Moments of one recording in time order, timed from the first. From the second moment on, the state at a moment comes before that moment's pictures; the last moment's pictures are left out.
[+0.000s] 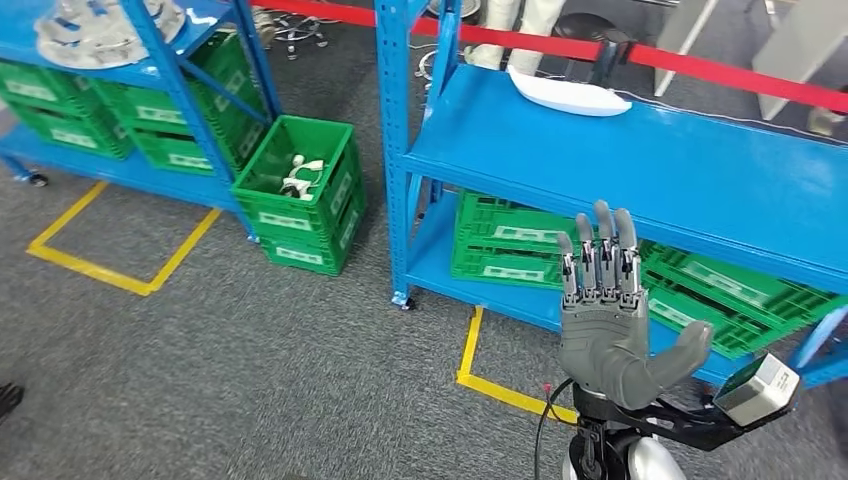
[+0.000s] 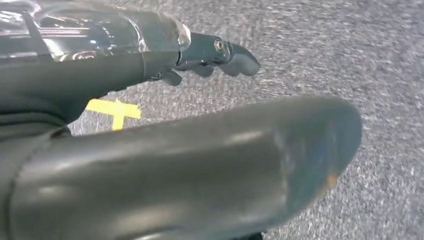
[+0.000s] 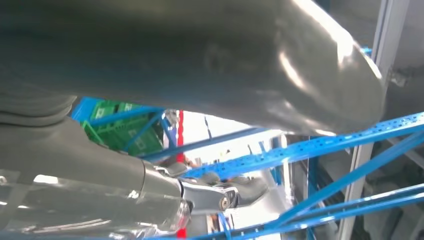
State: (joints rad) left arm -0.12 -0.04 -1.12 -0.21 0.79 0.35 -0.06; right arm 0.06 -0.24 0.47 -2.06 -0.51 -0.16 -0.45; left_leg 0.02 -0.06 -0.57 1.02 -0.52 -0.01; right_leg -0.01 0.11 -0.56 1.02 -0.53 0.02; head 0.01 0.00
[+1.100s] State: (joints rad) left arm -0.12 -0.03 -1.12 -0.21 0.78 0.34 -0.06; right arm 0.05 -0.22 0.47 -2.03 -0.51 -0.13 -0.45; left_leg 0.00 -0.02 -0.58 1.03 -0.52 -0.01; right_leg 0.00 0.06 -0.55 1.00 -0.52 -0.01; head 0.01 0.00
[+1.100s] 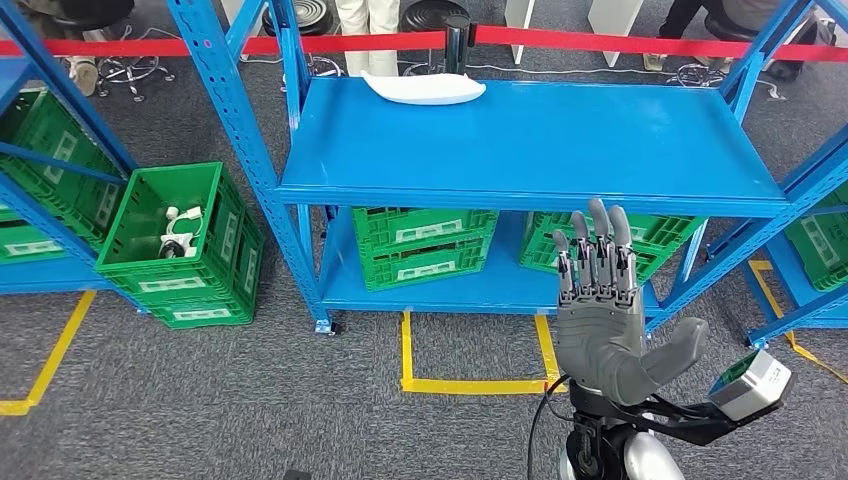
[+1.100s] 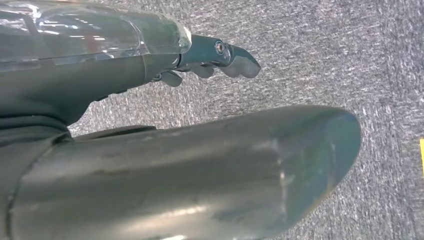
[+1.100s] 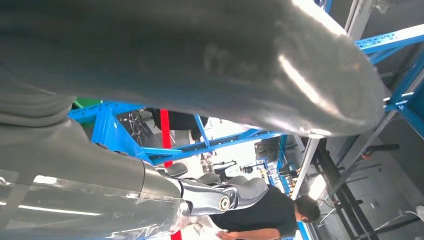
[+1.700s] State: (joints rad) left arm -0.12 -0.03 -1.12 -0.21 0.78 0.34 -0.07; right arm 0.03 -0.22 0.47 -2.02 -0.50 -0.13 -0.45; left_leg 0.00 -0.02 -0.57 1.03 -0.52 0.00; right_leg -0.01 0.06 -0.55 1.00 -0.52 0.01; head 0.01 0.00
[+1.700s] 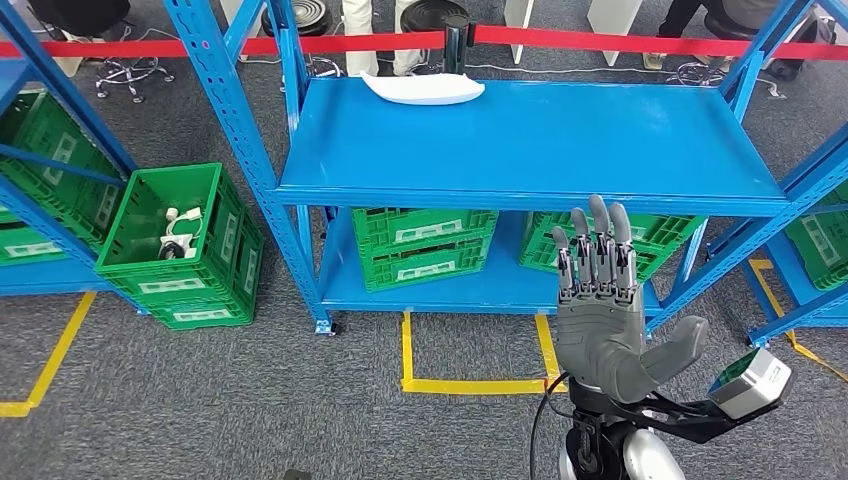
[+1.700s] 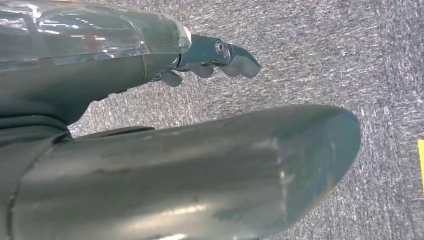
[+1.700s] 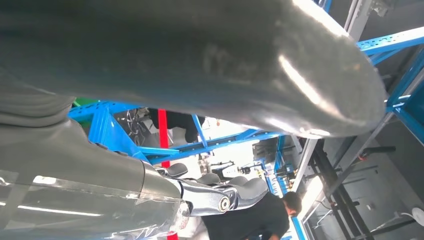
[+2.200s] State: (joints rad) left arm -0.12 -0.03 -1.12 -0.21 0.78 0.33 -0.06; right arm 0.03 -0.22 0.47 -2.03 -0.42 -0.13 -0.45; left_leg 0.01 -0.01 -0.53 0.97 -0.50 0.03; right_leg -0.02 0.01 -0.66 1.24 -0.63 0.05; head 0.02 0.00
